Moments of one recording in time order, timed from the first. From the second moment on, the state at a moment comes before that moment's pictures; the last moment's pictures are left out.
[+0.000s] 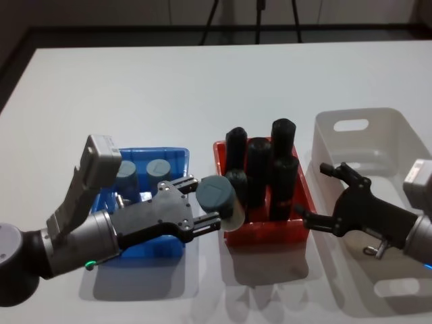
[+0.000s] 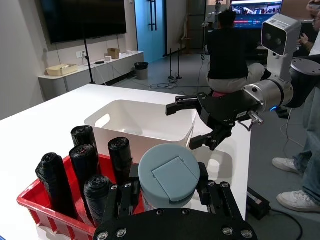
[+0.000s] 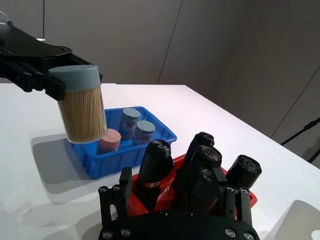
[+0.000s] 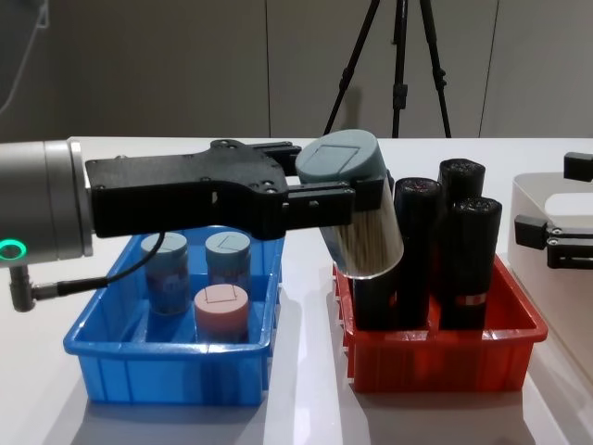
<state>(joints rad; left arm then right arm) -0.30 0.60 0.54 -1.55 -0.56 0.00 -0.71 0.05 0.69 -0.36 -1.61 0.39 -0.20 0.46</state>
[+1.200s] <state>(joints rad) -0.30 0.60 0.54 -1.55 -0.56 0.00 -0.71 0.09 0.65 -0.40 -1.63 0.36 -0.22 0.66</state>
